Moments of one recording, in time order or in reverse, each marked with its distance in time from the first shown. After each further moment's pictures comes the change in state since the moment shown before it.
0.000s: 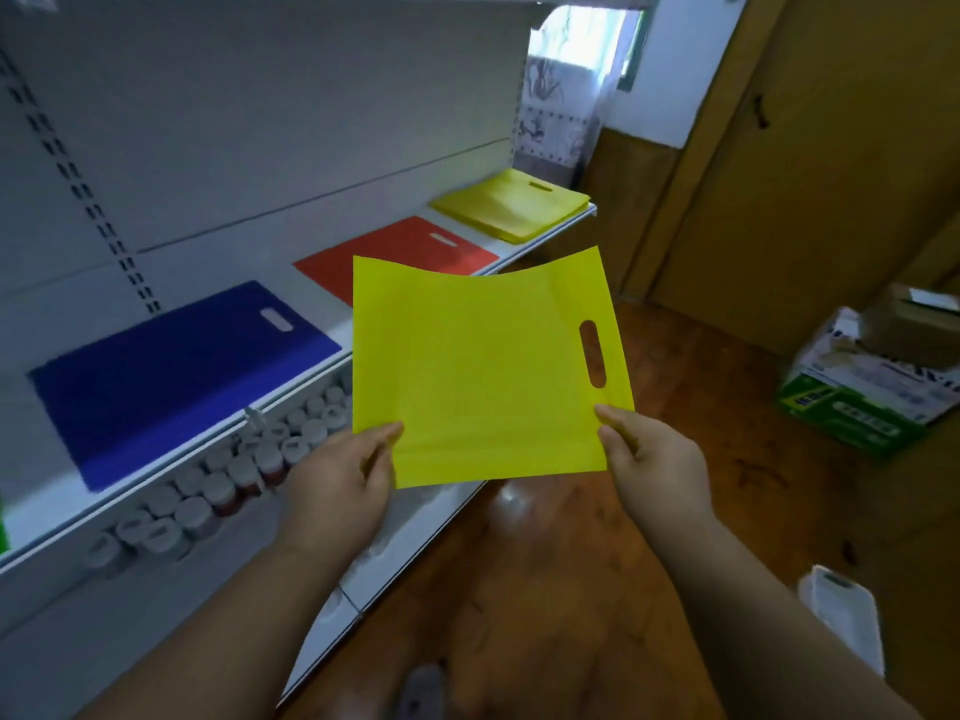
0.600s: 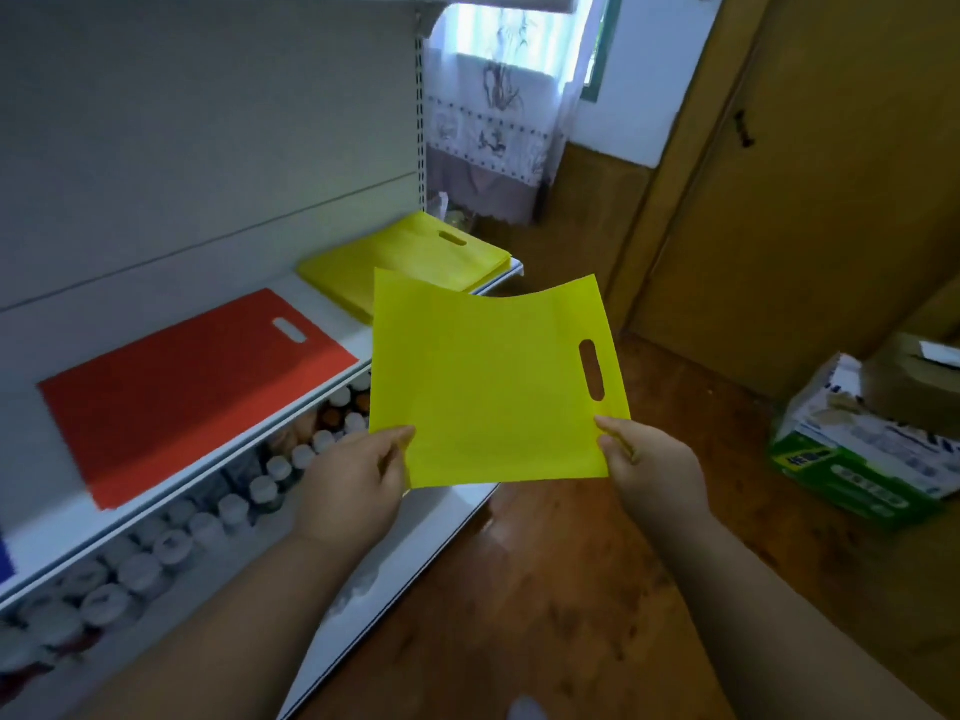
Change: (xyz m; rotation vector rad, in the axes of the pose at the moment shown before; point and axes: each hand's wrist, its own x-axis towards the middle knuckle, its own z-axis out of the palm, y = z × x) left_hand 0.273 0.141 0.230 0.061 -0.126 0.066; right_hand 0.309 0.205 -0.031 -0.110 -0.027 0.043
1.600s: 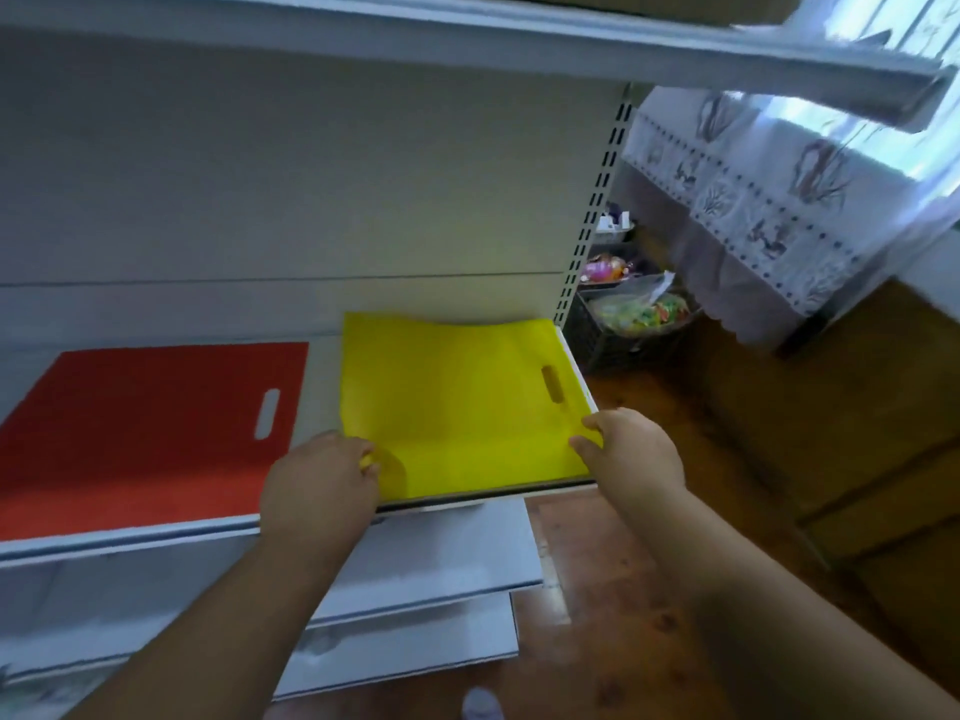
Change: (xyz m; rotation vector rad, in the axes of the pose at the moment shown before) left_hand 0.267 0.001 0.073 0.438 0.254 -0.760; right_hand 0.467 -0.056 0.123 -0.172 -0.464 -0.568
